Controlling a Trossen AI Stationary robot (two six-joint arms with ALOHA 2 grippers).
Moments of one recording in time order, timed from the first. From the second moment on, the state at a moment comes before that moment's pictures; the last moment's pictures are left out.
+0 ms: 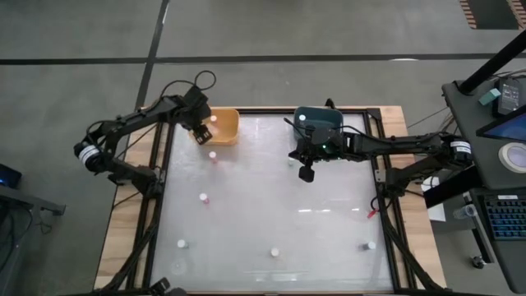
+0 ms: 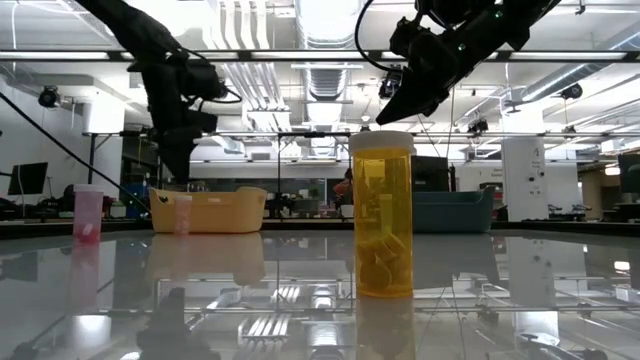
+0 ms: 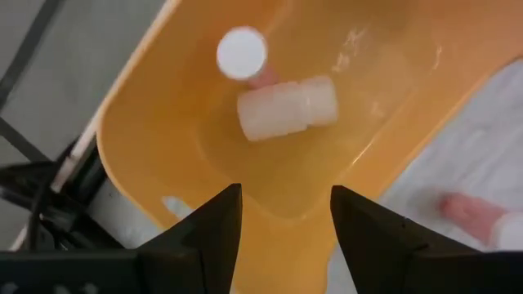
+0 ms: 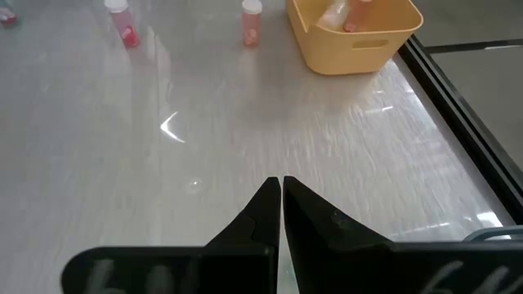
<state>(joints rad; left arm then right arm) 0.85 1.36 0.98 -0.79 -0.11 0.25 -0.19 1.33 0.87 -0.15 0.00 -0.06</state>
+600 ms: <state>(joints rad) 0.49 1.17 1.00 -0.56 0.06 0.19 -0.19 1.39 0.85 -0.14 0.00 -0.06</state>
